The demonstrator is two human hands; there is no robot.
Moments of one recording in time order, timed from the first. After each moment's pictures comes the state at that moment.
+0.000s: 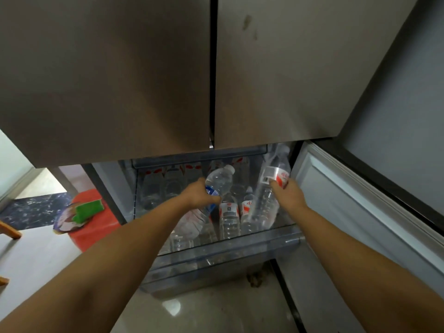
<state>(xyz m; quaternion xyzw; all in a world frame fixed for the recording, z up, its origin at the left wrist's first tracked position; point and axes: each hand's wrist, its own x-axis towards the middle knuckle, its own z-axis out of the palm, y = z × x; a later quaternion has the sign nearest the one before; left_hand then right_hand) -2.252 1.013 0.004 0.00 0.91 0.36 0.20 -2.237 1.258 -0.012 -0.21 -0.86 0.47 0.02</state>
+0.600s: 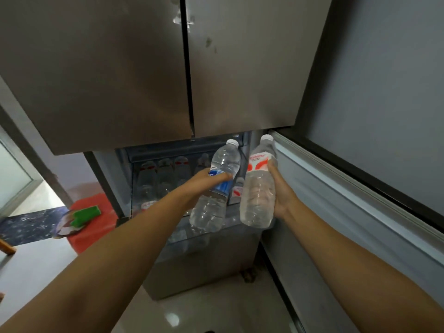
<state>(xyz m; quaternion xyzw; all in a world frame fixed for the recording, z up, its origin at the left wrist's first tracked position) -2.141 1.062 0.071 0.03 0.80 0.57 0.21 -2.121 1.262 0.035 -0.13 -0.43 0.88 -0.14</state>
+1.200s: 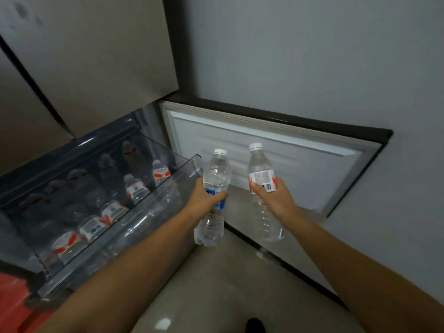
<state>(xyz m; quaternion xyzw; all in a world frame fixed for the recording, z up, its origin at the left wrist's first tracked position) -2.044 1.165 0.000 0.20 0.79 0.50 0.30 -1.914 1.316 -0.026 -0.40 -0.69 0.57 0.19</state>
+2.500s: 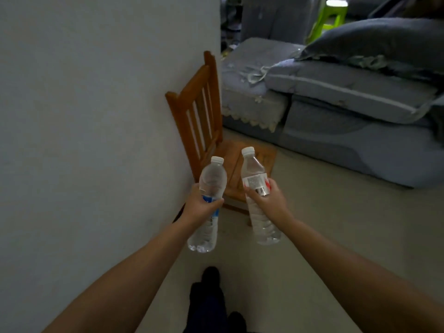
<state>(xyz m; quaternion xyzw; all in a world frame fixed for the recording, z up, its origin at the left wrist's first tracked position) -1.312 1.335 -0.079 0.75 0.36 0.06 0.55 -1.185 1.181 -0.088 -0.79 -0.16 0.26 0.52</state>
